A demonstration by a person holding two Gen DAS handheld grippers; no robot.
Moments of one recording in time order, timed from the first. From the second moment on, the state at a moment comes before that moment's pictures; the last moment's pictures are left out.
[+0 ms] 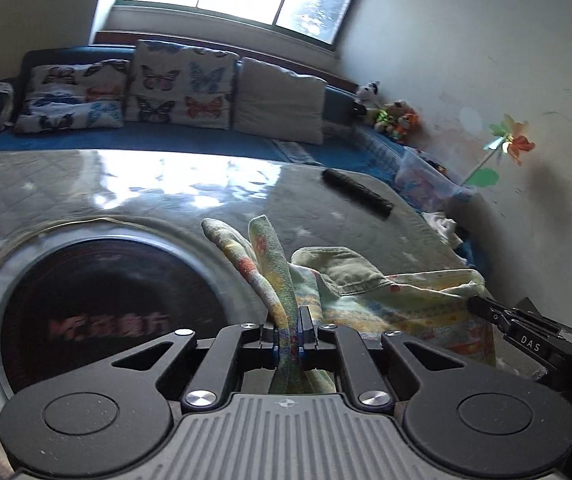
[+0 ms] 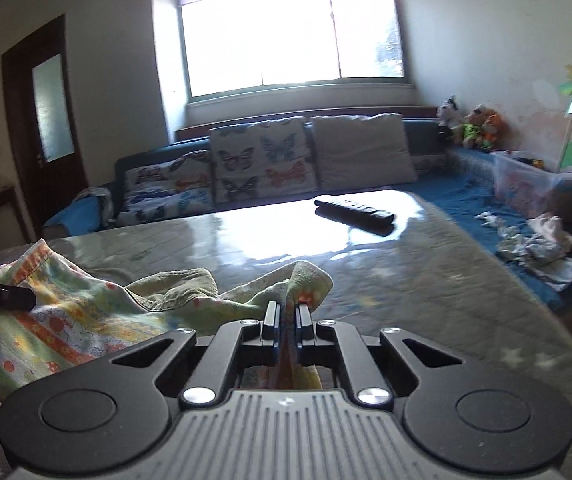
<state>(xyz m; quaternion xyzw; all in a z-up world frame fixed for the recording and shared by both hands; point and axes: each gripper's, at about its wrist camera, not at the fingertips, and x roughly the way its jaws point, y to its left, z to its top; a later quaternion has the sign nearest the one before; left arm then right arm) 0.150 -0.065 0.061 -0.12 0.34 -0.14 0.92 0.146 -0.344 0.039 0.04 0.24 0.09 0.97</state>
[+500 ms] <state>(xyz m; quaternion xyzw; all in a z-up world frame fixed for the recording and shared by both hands) 0.202 -0.160 0.038 -0.04 0.36 -0.19 0.91 0.165 -0.415 0.031 0.03 0.26 -0.01 0.97</state>
